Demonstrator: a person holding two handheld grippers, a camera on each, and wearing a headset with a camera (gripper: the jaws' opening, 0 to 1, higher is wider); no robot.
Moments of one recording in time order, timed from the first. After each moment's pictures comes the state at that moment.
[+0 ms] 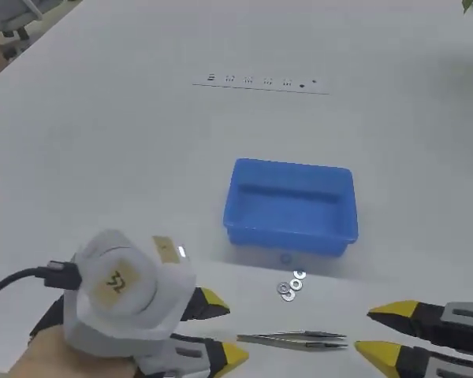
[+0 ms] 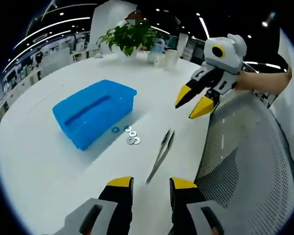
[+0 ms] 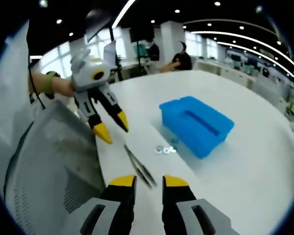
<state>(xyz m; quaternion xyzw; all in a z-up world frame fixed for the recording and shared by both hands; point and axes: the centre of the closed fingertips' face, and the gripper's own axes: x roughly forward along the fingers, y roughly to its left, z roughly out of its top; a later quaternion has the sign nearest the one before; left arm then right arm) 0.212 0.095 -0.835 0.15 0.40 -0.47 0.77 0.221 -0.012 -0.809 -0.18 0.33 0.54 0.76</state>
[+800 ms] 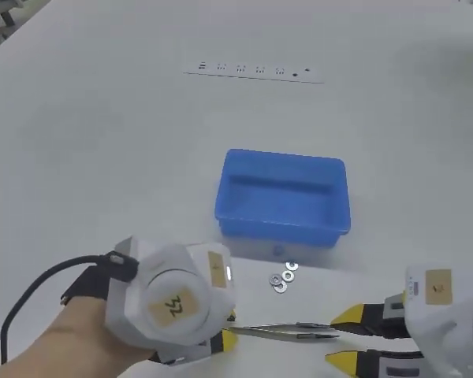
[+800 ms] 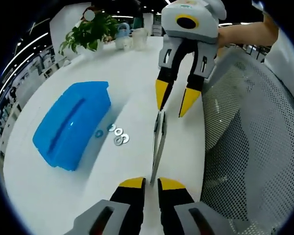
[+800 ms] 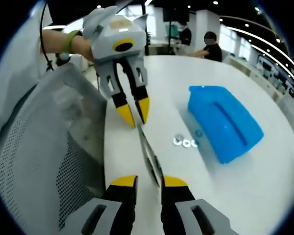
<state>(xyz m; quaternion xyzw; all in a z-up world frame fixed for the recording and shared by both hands) 0.216 0.084 -0.858 0.28 0.38 -0.53 0.70 0.212 -0.002 -0.842 -0.27 0.34 0.59 0.68</state>
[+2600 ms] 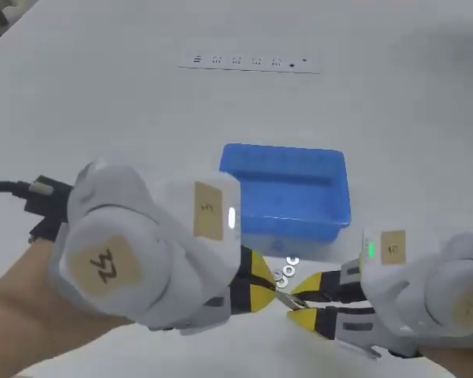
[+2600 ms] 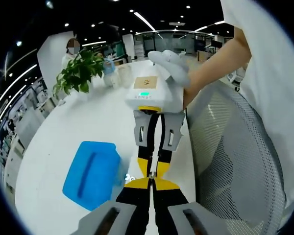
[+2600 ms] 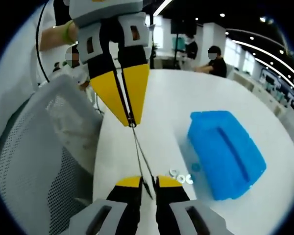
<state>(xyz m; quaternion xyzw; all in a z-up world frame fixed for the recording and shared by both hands) 0.233 0.052 -0.750 0.30 0.27 -0.58 0.71 0.239 0.050 -0.827 -0.24 0.28 0.62 0.69</state>
